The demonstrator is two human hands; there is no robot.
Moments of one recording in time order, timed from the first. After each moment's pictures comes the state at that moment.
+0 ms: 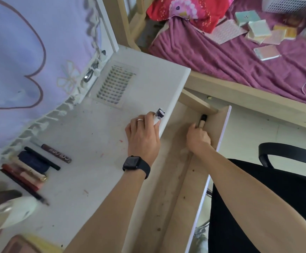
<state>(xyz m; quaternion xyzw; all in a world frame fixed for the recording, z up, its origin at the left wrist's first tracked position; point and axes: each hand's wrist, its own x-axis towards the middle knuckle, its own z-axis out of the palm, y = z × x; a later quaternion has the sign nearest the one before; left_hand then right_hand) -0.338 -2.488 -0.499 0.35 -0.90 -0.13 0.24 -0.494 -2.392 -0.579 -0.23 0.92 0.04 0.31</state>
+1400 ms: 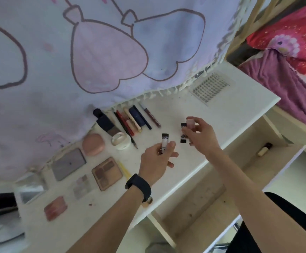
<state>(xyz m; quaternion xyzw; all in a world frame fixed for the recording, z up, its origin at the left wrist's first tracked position) -0.127 -2.468 -0.391 0.58 -0.51 -0.60 0.20 -0.308 -2.473 -0.429 -0.31 0.72 -0.43 0.44</state>
